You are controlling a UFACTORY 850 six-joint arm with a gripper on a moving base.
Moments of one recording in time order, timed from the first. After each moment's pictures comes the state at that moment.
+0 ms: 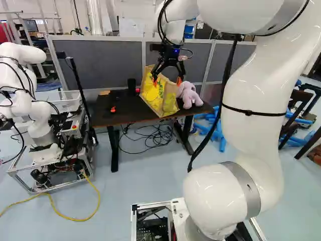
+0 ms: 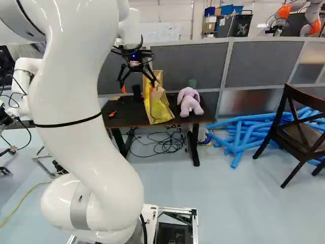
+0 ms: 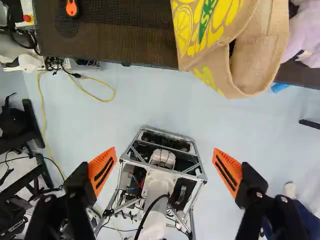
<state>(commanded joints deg) 4.3 -14.2 -82.1 4.1 -68.3 -10.7</state>
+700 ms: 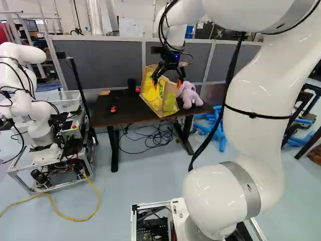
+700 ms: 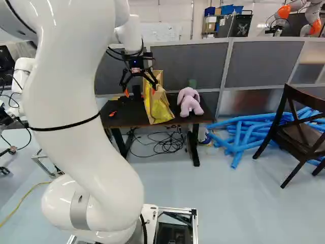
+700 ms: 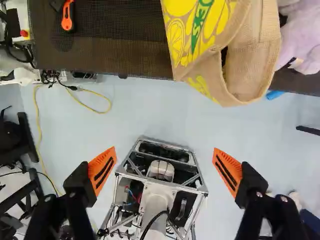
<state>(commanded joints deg) 3.9 -11.8 -75.9 3.8 -58.8 -9.8</state>
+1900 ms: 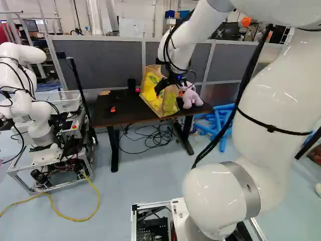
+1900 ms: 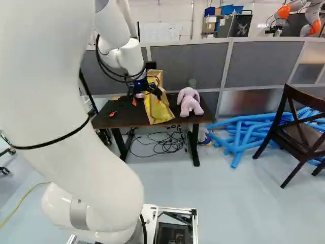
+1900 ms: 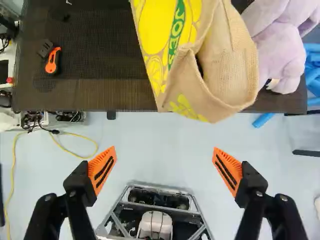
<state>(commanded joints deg) 2.7 -2.9 -53.2 2.6 -24.0 -6.7</state>
